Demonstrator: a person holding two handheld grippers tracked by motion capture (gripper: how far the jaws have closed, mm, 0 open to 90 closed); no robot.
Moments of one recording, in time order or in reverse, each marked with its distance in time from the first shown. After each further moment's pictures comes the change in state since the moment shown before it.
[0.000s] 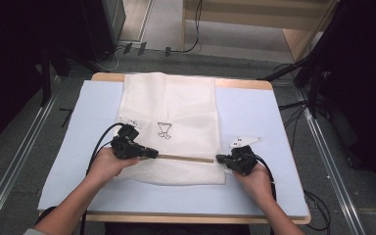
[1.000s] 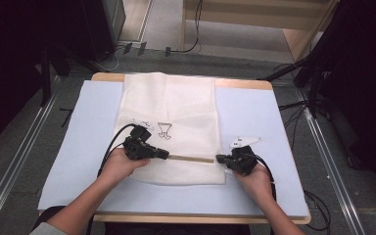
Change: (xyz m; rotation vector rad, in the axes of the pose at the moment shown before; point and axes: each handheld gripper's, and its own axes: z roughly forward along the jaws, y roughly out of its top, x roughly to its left) left arm -0.014 0.012 0.027 -0.002 -0.008 0.033; right arm 0.000 -0.001 0.000 -0.005 0.003 0.009
